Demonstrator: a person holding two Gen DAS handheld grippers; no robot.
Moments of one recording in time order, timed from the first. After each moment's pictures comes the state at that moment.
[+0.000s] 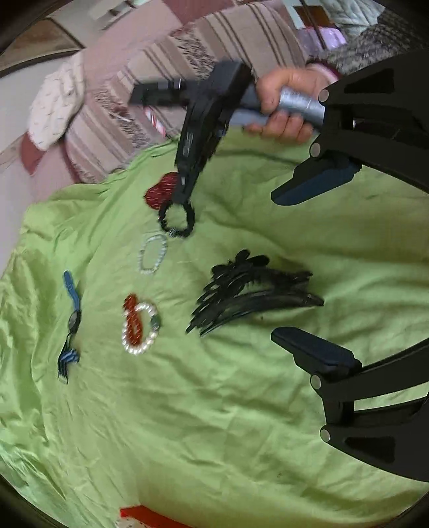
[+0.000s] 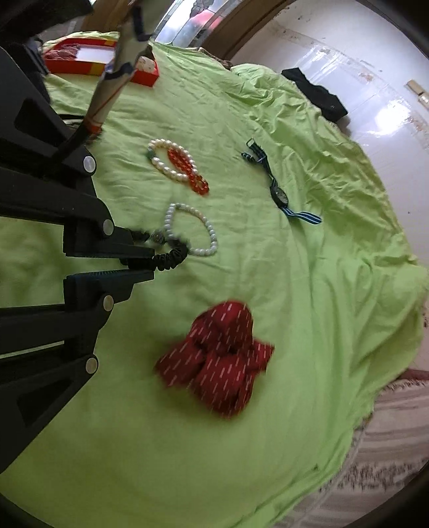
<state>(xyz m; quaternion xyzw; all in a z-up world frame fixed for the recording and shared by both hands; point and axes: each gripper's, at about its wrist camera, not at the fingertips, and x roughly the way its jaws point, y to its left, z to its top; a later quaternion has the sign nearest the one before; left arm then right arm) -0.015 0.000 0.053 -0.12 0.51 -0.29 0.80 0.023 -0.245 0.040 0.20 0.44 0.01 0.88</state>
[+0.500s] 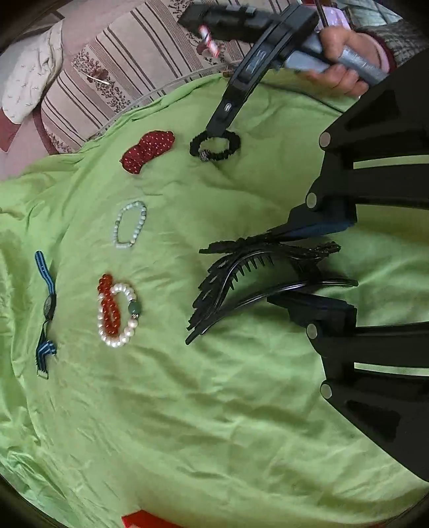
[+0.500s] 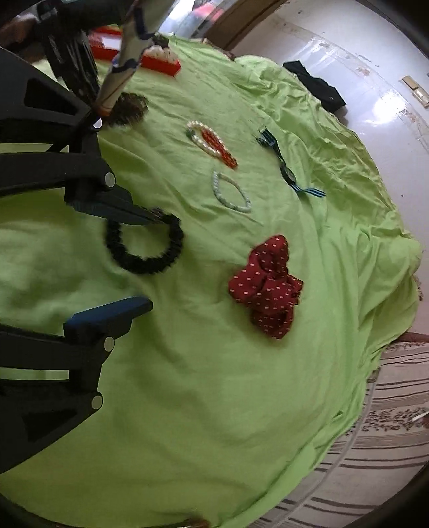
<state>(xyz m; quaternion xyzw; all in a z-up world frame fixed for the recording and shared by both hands) 0.005 -0.018 0.030 -0.07 0.55 -0.24 0.80 -0.033 -0.264 0.024 0.19 0.44 -0.03 0.88</state>
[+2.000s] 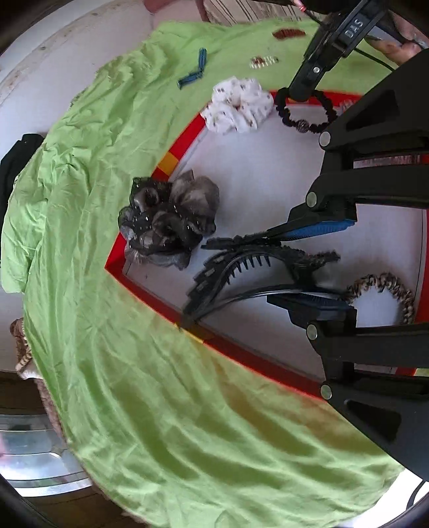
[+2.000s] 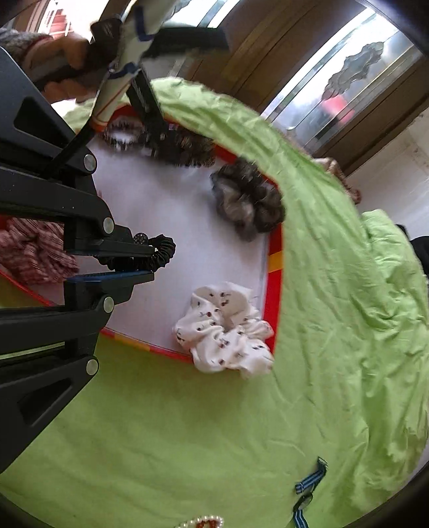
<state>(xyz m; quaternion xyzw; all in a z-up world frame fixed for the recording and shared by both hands) 0.003 0.395 0.055 -0.17 0.50 0.05 0.85 0.048 0.169 0.053 0.08 0.51 0.25 0.82</state>
